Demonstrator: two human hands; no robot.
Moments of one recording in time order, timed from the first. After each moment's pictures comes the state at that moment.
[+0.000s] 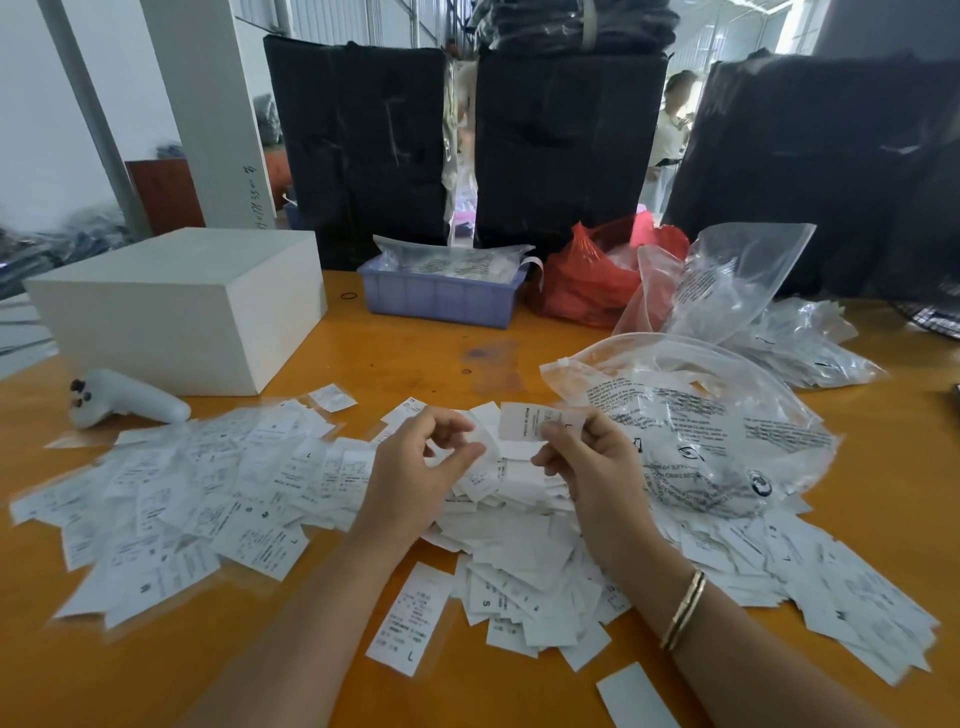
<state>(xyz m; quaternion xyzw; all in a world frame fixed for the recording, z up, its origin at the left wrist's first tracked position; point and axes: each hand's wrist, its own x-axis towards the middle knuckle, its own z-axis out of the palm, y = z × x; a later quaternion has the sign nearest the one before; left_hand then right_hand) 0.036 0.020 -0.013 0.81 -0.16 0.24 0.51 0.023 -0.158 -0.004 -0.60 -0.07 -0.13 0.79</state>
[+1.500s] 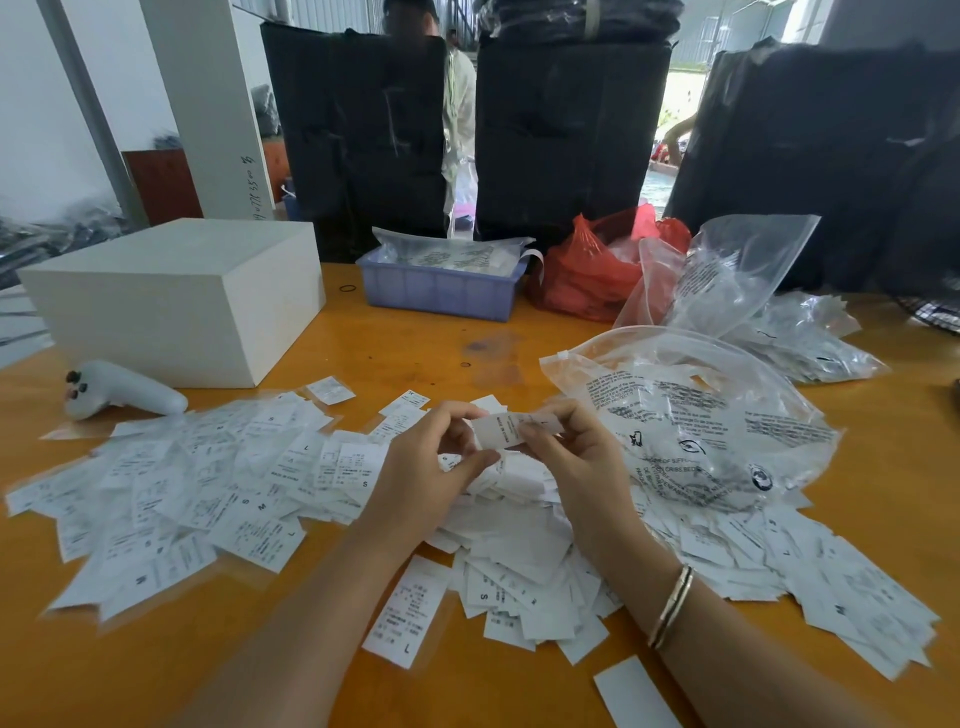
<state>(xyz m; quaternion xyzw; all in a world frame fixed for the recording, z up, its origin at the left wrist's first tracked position) 0.031 0.014 -0.009 0.80 -0.23 0.21 0.52 0.020 -0.145 -0.002 -0.65 -0.14 -0.16 0.73</state>
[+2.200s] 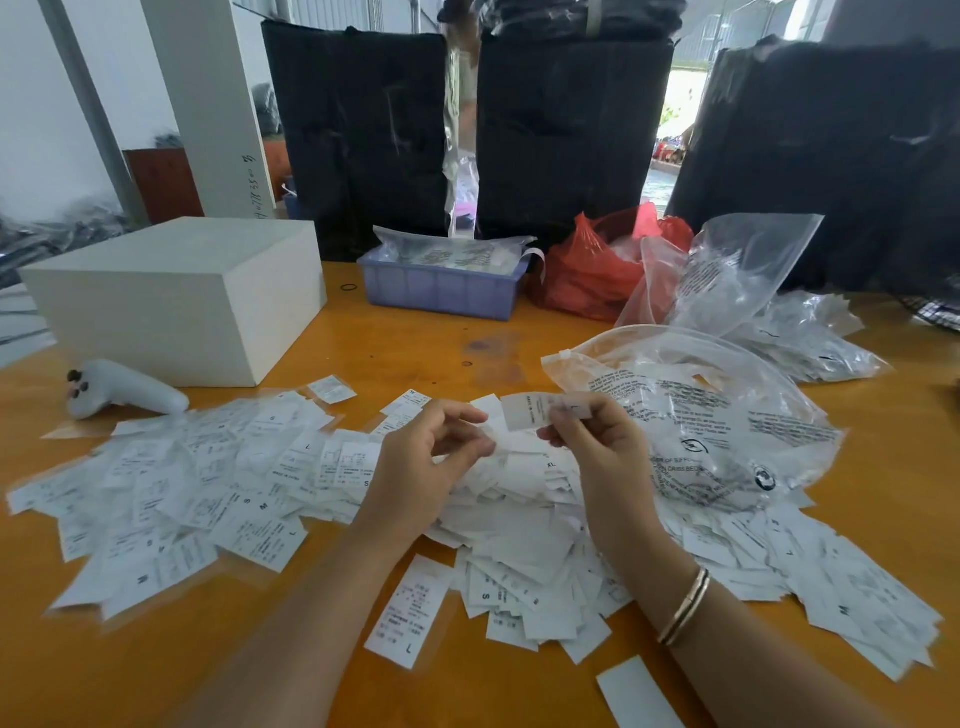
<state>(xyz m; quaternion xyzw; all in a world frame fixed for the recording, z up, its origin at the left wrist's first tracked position) 0.033 0.017 -0.009 0.79 -0.20 0.20 0.55 0.023 -0.156 -0.001 -0.63 -0.09 -0.21 0.75</state>
